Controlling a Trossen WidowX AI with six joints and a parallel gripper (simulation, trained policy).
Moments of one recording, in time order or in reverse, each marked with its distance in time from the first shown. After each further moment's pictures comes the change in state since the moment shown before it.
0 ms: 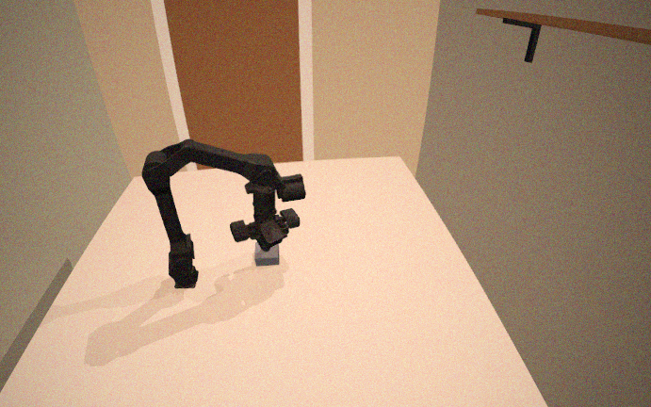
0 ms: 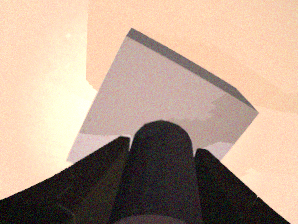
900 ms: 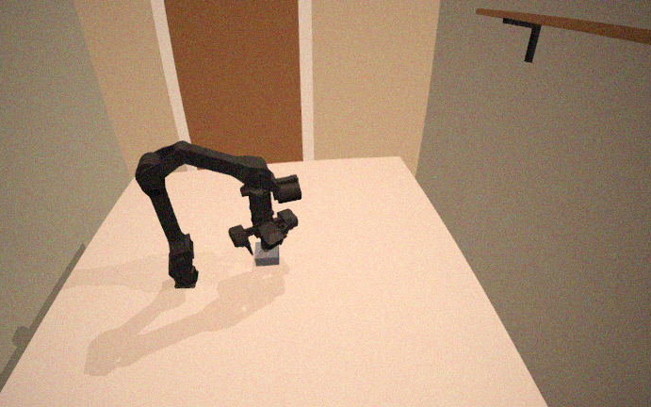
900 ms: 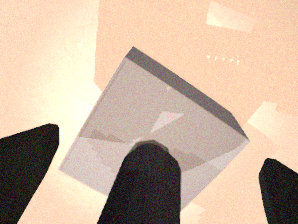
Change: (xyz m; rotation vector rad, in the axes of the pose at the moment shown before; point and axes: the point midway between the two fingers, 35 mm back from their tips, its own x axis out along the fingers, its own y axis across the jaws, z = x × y) arm -0.001 -0.004 0.008 -0.074 -0.045 0.062
